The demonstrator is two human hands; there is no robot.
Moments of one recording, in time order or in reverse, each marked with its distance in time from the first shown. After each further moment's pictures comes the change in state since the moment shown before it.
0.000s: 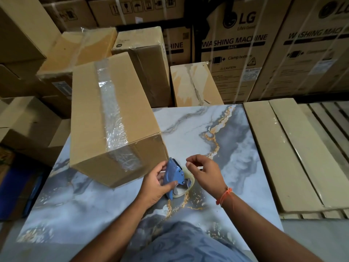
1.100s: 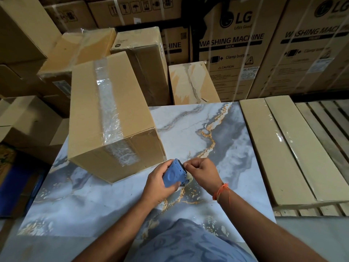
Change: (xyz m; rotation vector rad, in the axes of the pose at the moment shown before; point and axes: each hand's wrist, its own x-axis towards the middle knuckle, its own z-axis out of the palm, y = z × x) left_hand -0.018 -0.002 0.027 0.409 0.092 0.224; right_hand -0.008 0.020 0.000 0.048 -0.086 0.080
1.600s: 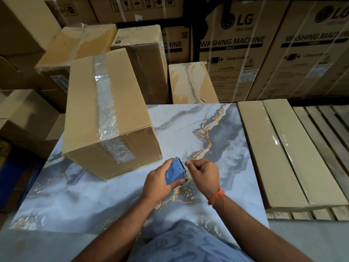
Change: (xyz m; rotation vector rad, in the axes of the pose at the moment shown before) left_hand 0.003 0.016 0.017 0.283 0.047 0.041; right_hand -0.014 0.001 -0.008 -0.112 0.247 -0.059
